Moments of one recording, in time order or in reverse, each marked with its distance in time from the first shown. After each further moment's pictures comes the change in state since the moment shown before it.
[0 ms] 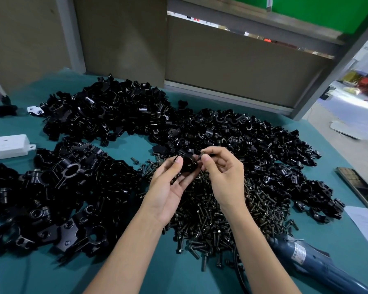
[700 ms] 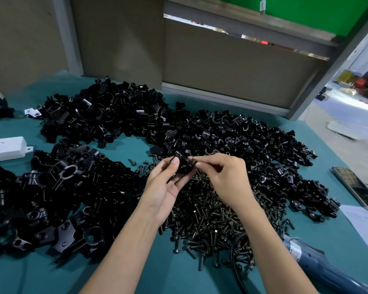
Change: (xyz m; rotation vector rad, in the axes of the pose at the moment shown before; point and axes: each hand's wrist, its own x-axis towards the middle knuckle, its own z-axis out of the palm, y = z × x) left_hand 0.001 0.002 -0.002 0.077 -0.015 0.029; right_hand 0.008 -0.011 -0.020 -0.453 -0.176 -0.156
